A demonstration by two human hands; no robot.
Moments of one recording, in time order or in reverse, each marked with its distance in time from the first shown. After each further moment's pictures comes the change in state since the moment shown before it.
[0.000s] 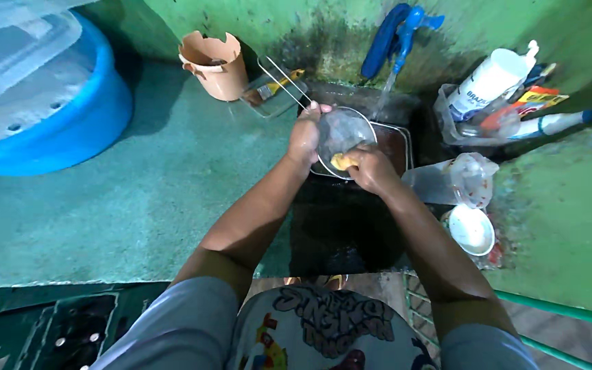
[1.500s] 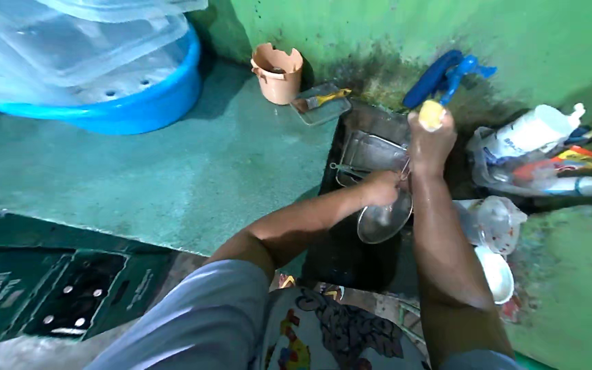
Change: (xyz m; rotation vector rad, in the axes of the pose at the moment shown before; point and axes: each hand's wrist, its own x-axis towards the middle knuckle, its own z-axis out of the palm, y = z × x) left_hand -0.044 -0.001 0.045 1.067 -0.621 0.031; right_hand 0.052 -0.032 -0.052 0.514 0.730 0.239
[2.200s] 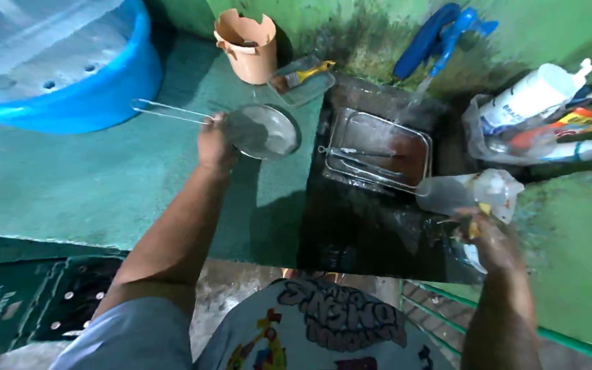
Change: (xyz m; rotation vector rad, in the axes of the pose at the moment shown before) left_hand -0.116 -0.215 -0.099 -0.808 1.118 -0.347; right_hand -0.115 0.135 -0.186 -0.007 -0.256 0.567
